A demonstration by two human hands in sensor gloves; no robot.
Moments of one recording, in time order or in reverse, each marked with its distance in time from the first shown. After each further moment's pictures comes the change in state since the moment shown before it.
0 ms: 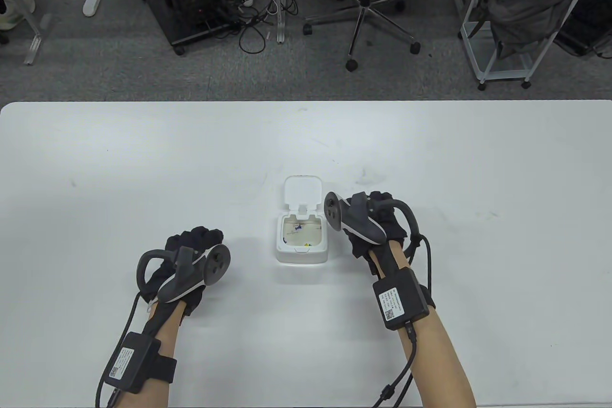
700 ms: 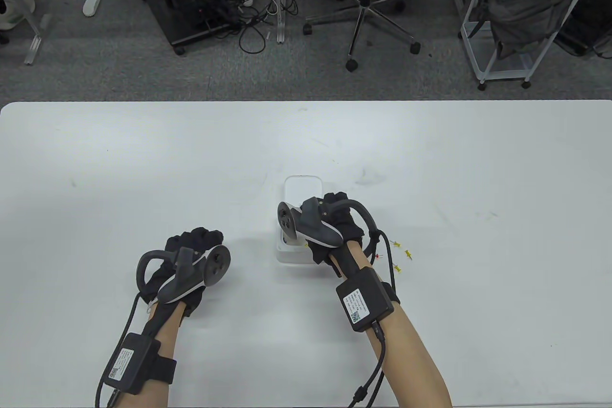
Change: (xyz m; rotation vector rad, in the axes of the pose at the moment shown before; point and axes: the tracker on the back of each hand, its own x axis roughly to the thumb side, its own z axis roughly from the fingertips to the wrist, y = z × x) left_hand 0.000 -0.001 0.000 -0.003 -0.004 -0.005; right_hand 0.065 -0.013 0.002 -0.005 -0.139 0.018
